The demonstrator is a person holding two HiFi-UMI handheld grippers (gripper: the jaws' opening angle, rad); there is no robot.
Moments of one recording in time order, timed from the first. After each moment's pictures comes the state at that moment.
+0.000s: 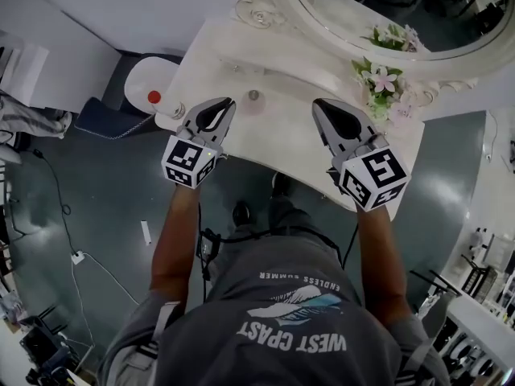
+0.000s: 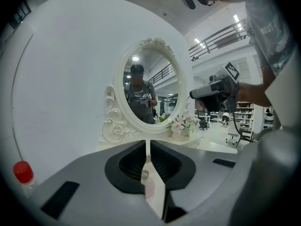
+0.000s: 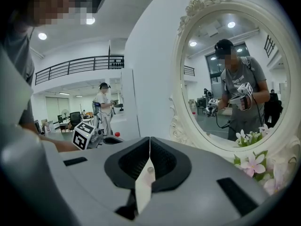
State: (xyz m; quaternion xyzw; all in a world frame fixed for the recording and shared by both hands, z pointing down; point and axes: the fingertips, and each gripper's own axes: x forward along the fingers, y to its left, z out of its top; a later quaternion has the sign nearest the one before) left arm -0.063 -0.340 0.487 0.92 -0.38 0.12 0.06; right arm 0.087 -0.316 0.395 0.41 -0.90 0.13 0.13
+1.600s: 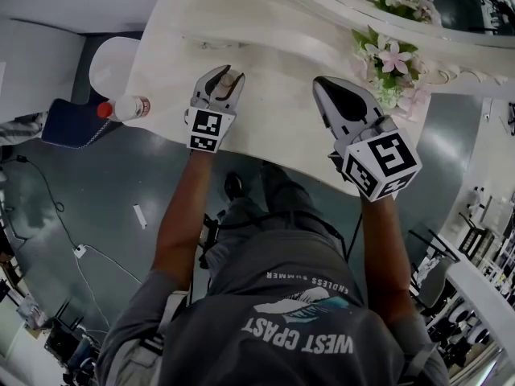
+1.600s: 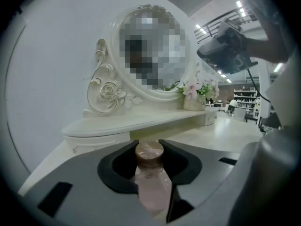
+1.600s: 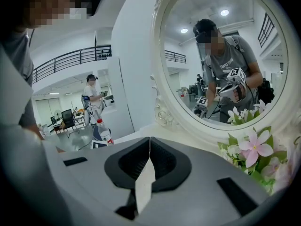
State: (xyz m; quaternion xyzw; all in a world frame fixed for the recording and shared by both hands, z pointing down) left arm 0.002 -0.415 0.656 0.90 -0.39 0.18 0.06; right arm 0.127 -0.364 0.477 0.44 -0.86 0.19 0.18
